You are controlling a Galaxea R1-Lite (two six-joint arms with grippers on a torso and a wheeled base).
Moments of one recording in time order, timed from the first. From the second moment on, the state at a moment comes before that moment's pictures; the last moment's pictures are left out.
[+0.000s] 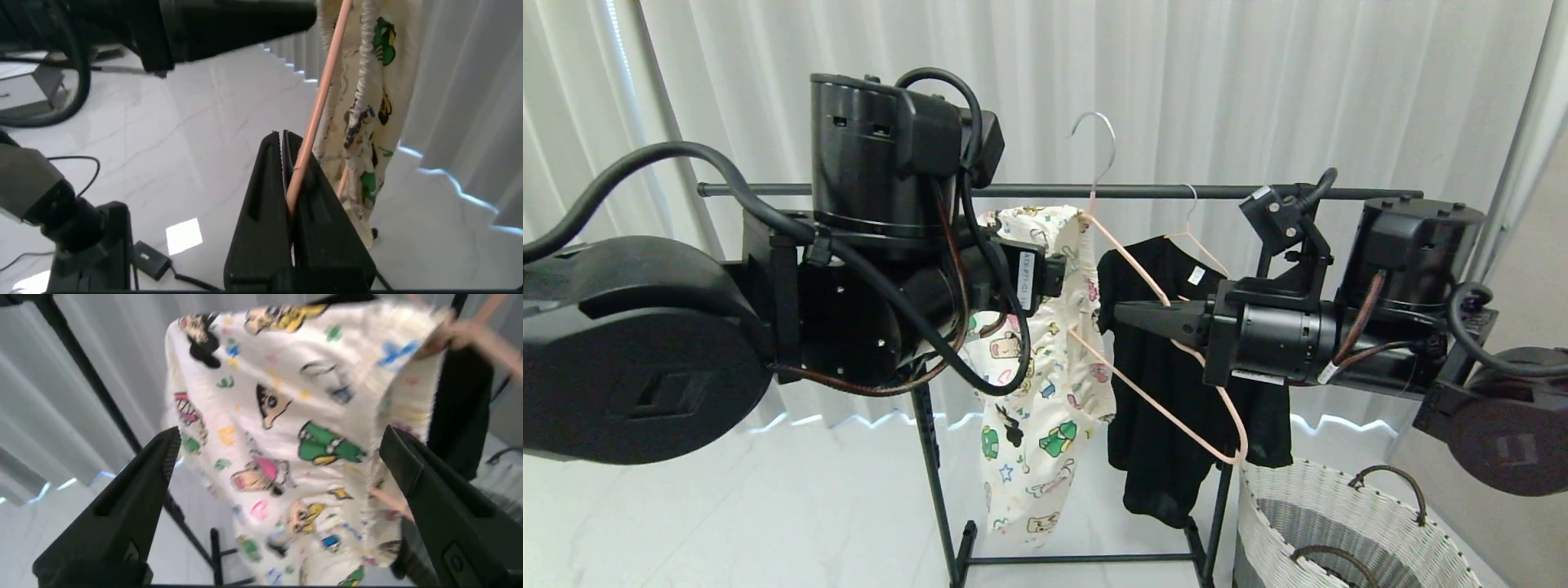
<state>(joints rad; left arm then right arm) -0.73 1.68 -1.23 -0.15 0.49 -0.01 0.66 1.73 -0.93 -0.76 0.62 0.23</state>
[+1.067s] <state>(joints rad) -0.48 1.25 -0.73 -0.32 -0.36 0.34 0.70 1.58 -0.68 -0.76 0.91 0.16</state>
